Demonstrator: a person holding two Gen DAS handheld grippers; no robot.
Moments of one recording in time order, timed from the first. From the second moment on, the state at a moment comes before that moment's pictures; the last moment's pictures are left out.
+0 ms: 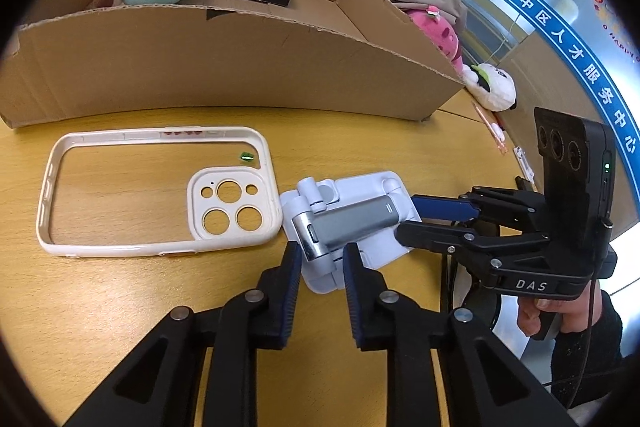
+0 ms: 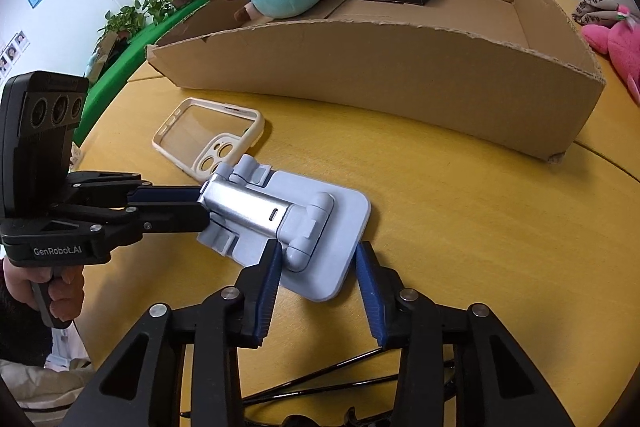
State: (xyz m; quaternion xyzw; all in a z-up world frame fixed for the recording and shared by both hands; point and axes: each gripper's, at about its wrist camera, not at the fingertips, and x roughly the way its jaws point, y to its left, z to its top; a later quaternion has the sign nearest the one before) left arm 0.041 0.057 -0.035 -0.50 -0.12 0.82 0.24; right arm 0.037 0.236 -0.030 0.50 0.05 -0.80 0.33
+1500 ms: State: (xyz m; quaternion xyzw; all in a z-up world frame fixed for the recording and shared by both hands) left arm -0.001 -0.040 0.111 -0.35 -0.09 0.91 0.20; right arm -0.006 0.146 0.114 0.35 0.03 -0.86 0.38
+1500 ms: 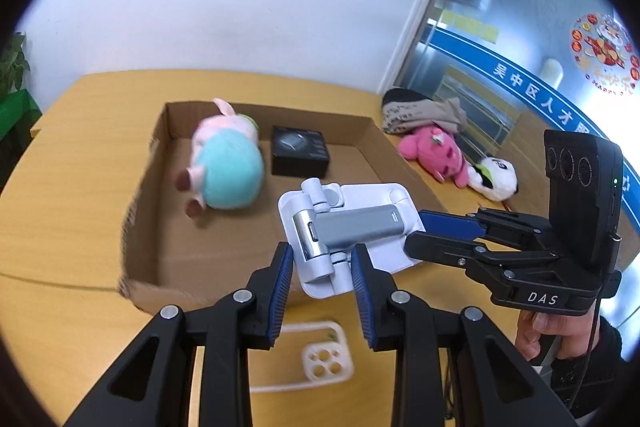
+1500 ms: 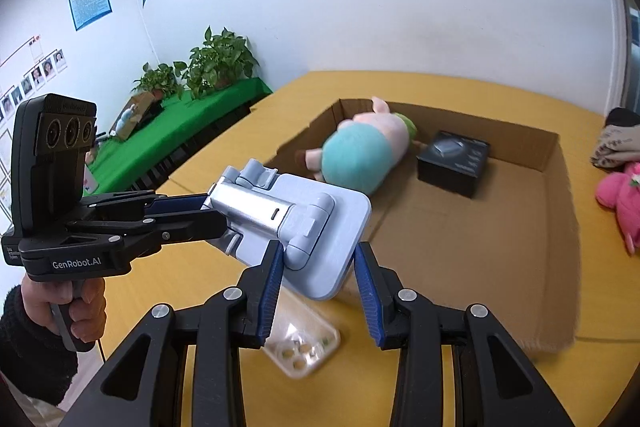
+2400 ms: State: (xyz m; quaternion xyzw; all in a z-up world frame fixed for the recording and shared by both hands) left arm -0.097 -0.101 0.016 -0.47 -0.07 0.87 0.13; right arm -0.121 0.053 -0.005 0.49 -0.02 -0.79 0.37
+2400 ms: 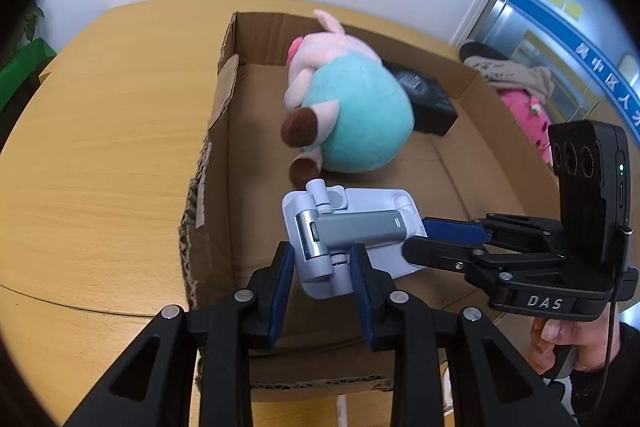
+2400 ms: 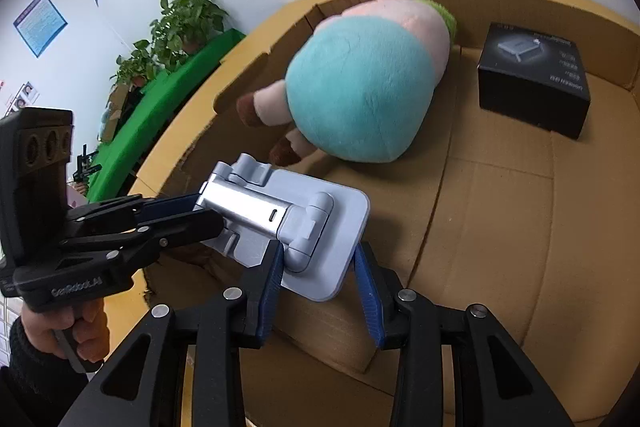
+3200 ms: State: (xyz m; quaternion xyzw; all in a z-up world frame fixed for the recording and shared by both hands) left arm 0.023 -0.032 0.133 -0.22 0.01 0.97 0.05; right arm -0.025 0.132 0.089 0.36 0.03 -0.90 0.26
